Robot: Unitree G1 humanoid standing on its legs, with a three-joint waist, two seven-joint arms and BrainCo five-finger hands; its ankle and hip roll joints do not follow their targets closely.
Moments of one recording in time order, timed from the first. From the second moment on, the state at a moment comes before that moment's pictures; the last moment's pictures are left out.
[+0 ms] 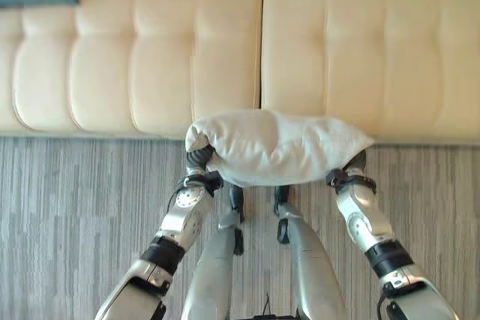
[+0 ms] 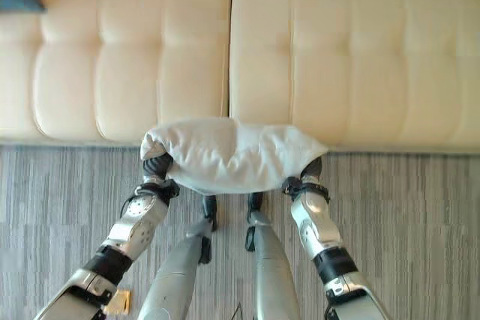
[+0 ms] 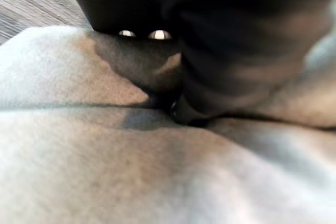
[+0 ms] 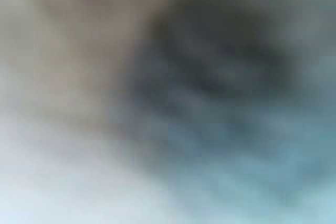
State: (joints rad) left arm -0.21 0.31 -0.29 0.24 -0.64 -0.12 0.39; right arm -0.23 -0.28 0.22 0.30 0.61 -0.19 -0.31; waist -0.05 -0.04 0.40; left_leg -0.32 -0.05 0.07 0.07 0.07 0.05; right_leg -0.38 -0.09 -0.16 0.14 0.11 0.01
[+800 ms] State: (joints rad) left arm 0.15 0.30 -0.23 0.16 -0.49 0.00 0.31; right arm 0.13 -0.29 0.19 0.13 0.49 -0.08 -0.17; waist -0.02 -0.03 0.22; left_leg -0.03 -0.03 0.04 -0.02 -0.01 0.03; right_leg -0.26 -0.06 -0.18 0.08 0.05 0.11
